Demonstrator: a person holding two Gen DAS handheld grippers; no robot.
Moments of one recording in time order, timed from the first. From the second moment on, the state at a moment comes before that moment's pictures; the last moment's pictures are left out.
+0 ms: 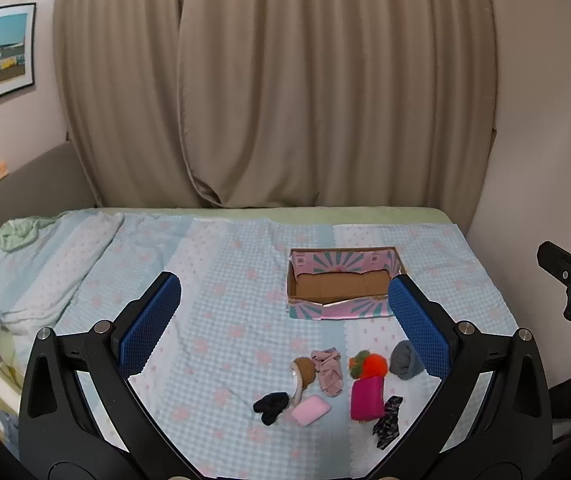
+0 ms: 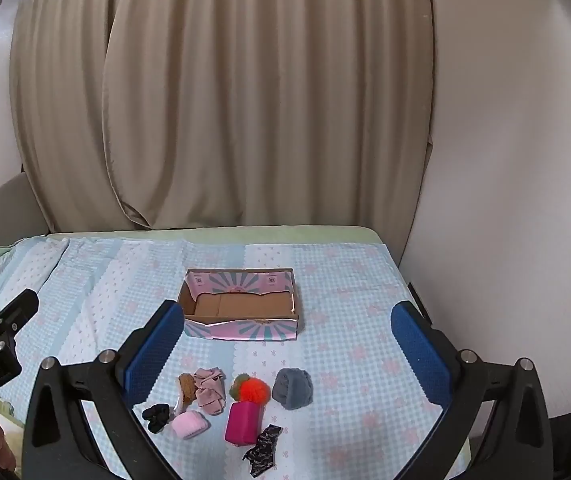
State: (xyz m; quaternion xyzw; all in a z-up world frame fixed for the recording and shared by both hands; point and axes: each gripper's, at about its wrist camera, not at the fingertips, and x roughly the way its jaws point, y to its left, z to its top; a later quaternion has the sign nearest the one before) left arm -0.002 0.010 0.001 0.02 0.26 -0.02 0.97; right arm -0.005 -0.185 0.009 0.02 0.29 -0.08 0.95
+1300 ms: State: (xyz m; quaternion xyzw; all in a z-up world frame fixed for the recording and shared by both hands) left arm -0.008 0.004 0.003 0.02 0.26 -0.01 0.97; right arm -0.005 -0.191 -0.002 0.03 0.28 -0.06 0.96
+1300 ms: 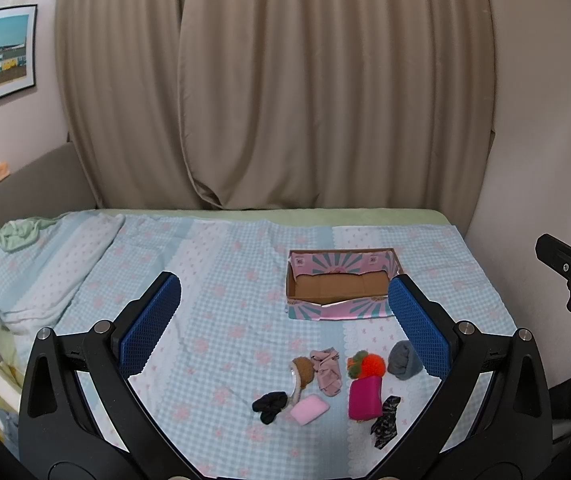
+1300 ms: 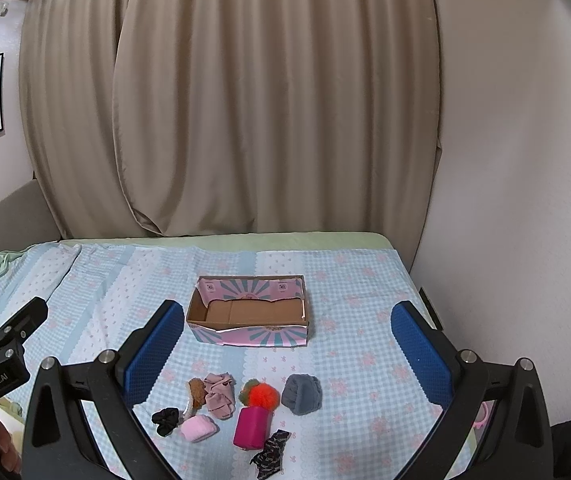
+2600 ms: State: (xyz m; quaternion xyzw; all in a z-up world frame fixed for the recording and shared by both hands) left arm 0.000 0.012 0.006 0.01 0.26 0.00 0.96; right arm 0.001 -0.187 -0.005 0.03 0.28 -0.04 0.96
